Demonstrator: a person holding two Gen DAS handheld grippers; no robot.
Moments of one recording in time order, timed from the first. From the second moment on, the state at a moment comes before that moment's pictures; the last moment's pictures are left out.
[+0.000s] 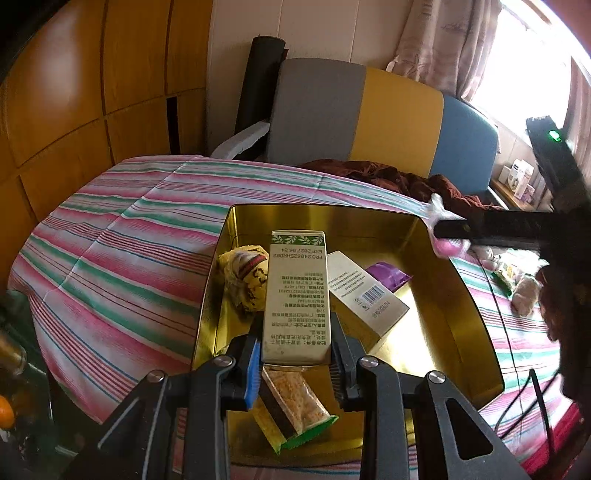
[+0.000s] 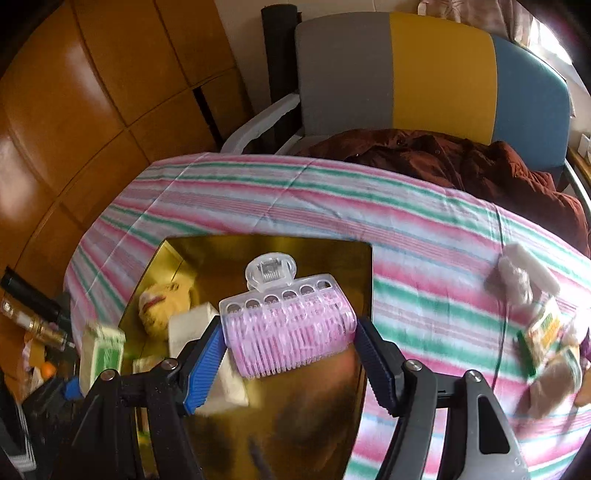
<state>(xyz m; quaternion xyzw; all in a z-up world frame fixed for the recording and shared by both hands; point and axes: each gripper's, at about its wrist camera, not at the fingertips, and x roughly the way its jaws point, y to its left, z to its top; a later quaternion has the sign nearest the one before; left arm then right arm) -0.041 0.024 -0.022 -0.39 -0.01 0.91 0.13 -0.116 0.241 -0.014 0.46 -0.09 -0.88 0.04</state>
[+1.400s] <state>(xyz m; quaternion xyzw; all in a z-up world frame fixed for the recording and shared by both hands) -0.001 0.056 -0.001 -0.36 0.02 0.92 0.15 -0.009 0.243 -0.012 0.41 -0.08 -0.91 -0.03</state>
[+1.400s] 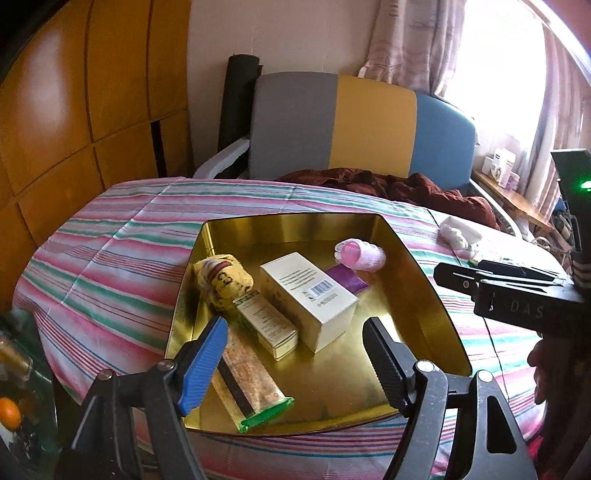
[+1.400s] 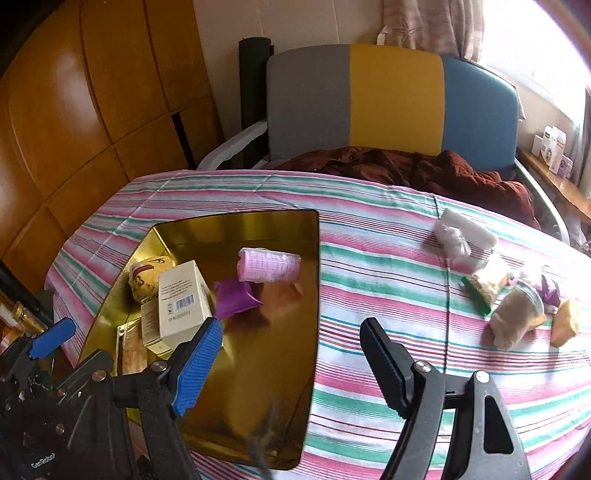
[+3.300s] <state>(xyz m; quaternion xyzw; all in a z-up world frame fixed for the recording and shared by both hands) 0.026 0.257 -0.001 -0.37 0.14 0.84 0.38 0.105 0.623 -0.050 0.35 -0.34 -0.79 -0.37</state>
